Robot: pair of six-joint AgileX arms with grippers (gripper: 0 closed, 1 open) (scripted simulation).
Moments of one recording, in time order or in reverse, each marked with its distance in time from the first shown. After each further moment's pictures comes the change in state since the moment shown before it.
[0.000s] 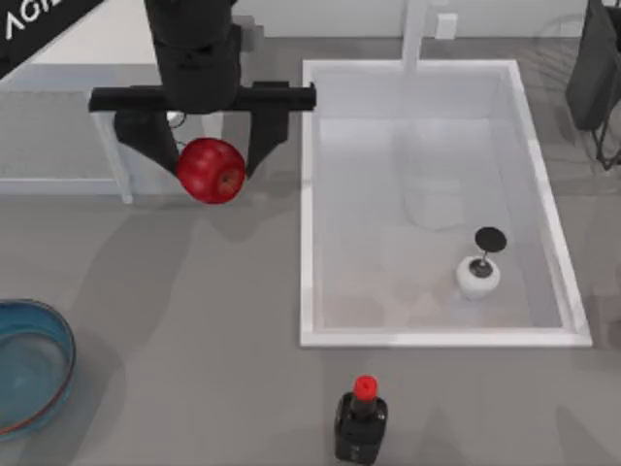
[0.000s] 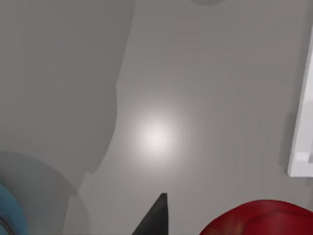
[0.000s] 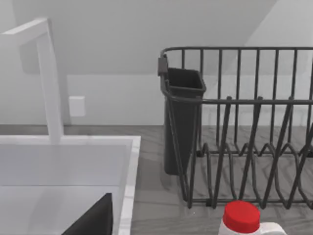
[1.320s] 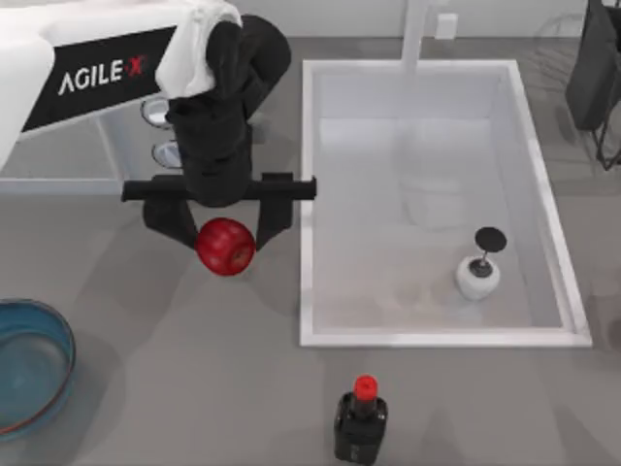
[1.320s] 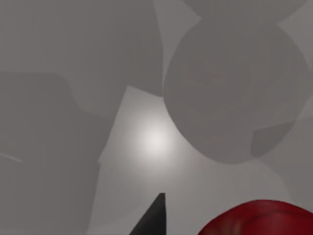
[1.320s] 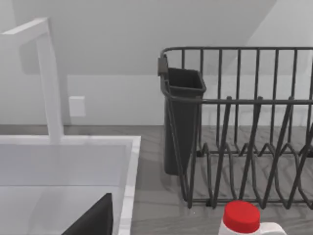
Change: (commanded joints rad) left arm 0.003 0.017 -0.412 0.428 0.000 0.004; right arm 0.000 0.000 0.000 0.000 0.000 0.000
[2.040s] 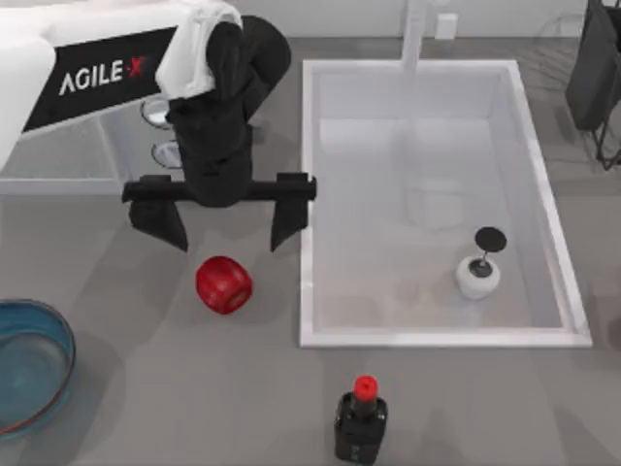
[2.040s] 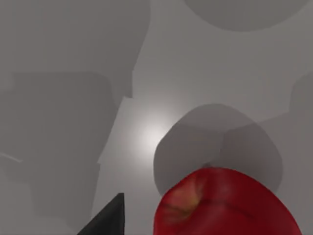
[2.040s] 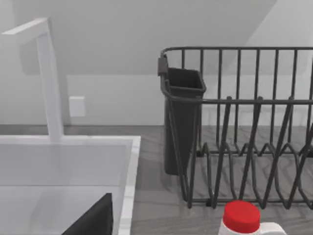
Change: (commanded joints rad) left arm 0.000 0.000 0.000 0.000 0.000 0.000; right arm 0.000 0.000 0.000 0.000 0.000 0.000
